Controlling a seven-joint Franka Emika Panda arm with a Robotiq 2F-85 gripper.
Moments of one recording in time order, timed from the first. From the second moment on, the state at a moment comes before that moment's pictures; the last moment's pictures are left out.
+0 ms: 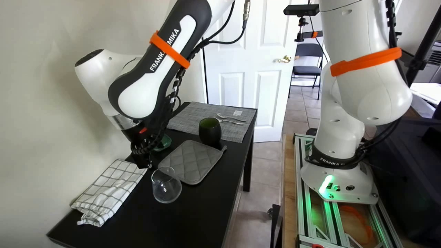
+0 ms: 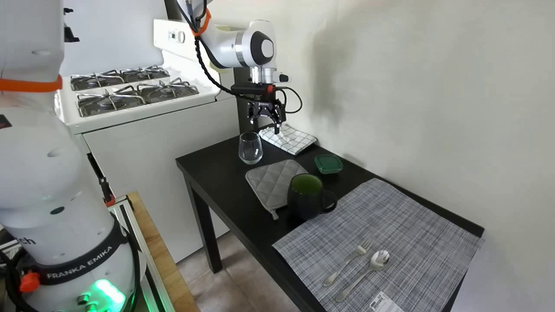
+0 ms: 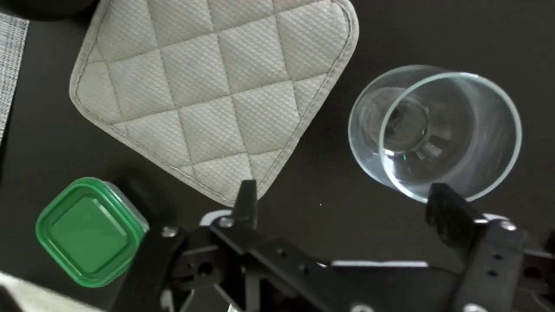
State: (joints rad) arm 0.21 0.35 0.13 -2.02 -0.24 2.21 0.16
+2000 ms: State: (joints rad) arm 0.17 0.34 0.13 -2.15 -0.10 2.32 0.02
